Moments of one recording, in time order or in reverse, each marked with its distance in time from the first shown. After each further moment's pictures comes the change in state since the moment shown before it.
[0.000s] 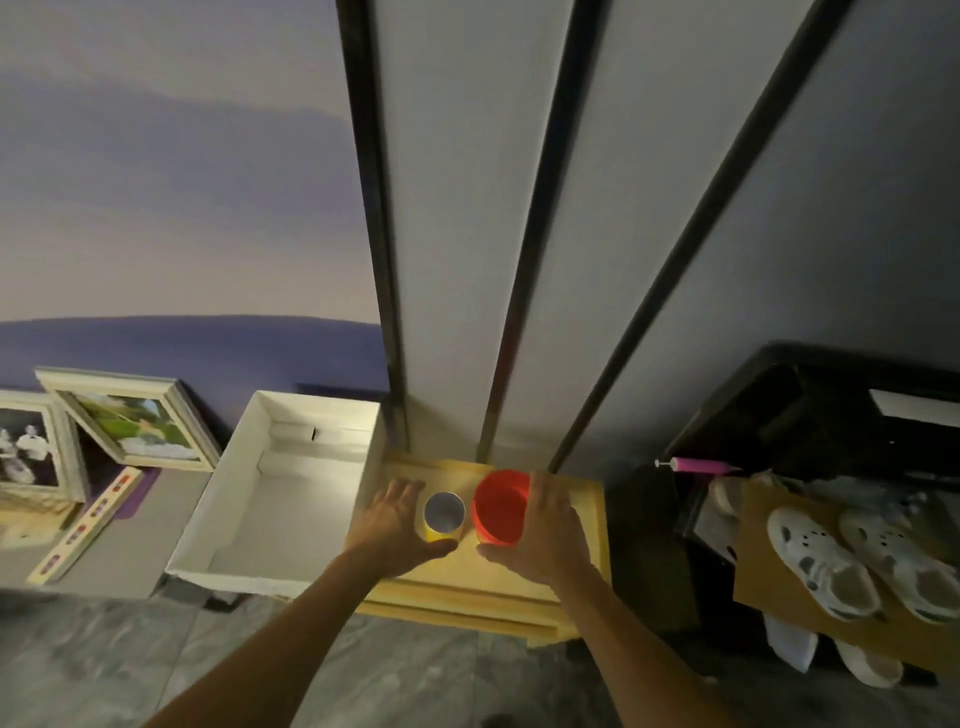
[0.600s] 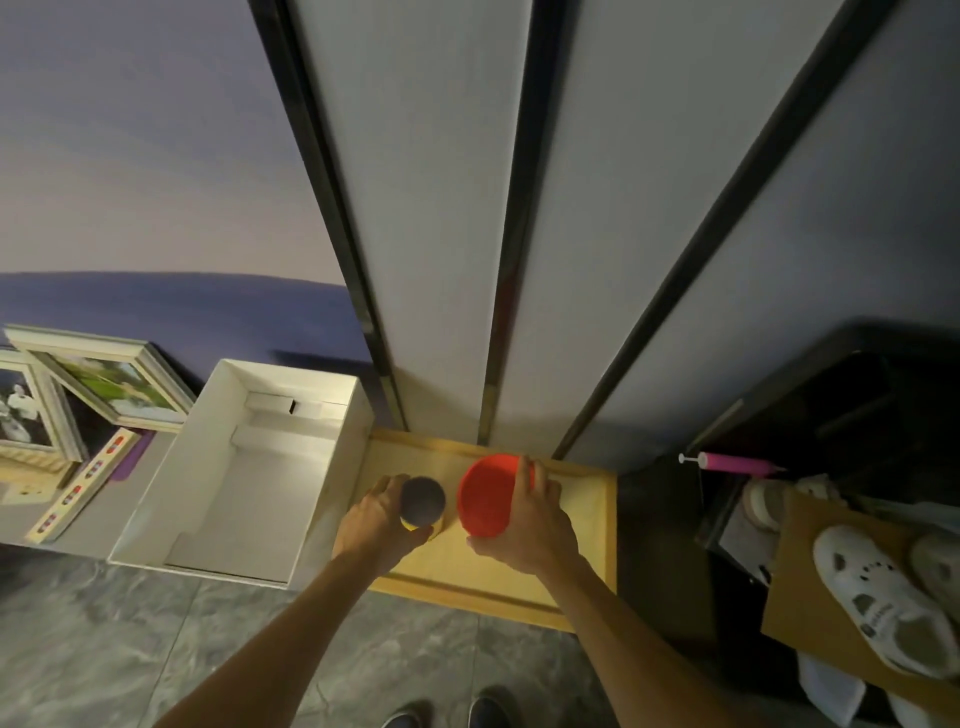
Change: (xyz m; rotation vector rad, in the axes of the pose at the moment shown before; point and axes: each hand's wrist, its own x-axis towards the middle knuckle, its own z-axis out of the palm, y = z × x) left_hand 0.044 -0.003 0.061 -0.061 0.099 -0.191; right_hand 0.051 0.021 0.033 0.067 -0.124 -0.075
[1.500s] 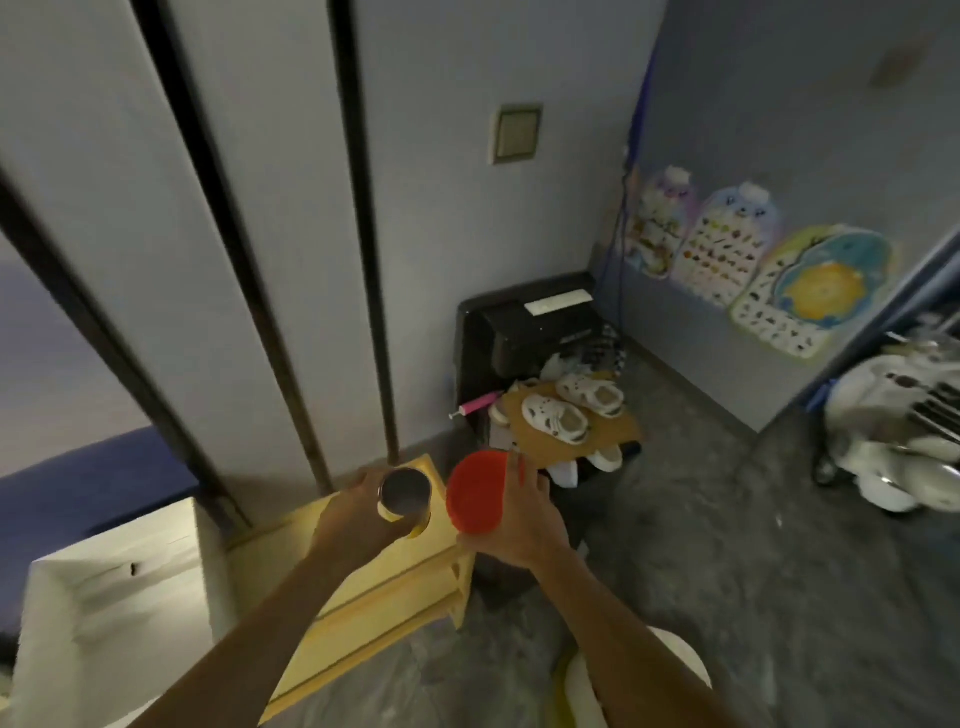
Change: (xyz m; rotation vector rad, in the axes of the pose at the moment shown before) left_hand -0.144 0.146 -0.097 0.009 -0.079 0.717; right_hand -0.289 0.020 -0.113 0.236 0.388 0.461
